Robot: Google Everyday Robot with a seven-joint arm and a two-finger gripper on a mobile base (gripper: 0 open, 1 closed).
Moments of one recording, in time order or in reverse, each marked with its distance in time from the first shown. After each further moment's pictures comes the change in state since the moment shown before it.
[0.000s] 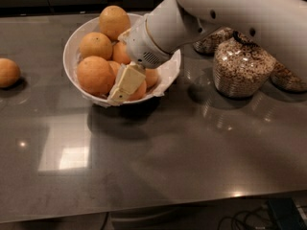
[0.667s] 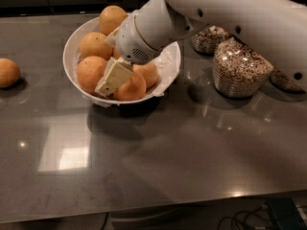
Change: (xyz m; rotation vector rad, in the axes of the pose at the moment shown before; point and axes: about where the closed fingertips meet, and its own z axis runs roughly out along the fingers) arm -0.021 -0.009 0.015 0.011 -0.038 -0.027
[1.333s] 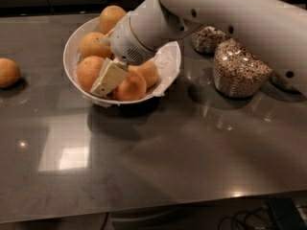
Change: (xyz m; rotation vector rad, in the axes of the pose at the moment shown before) arm -0.006 0.003 0.008 -0.020 -0.011 0.001
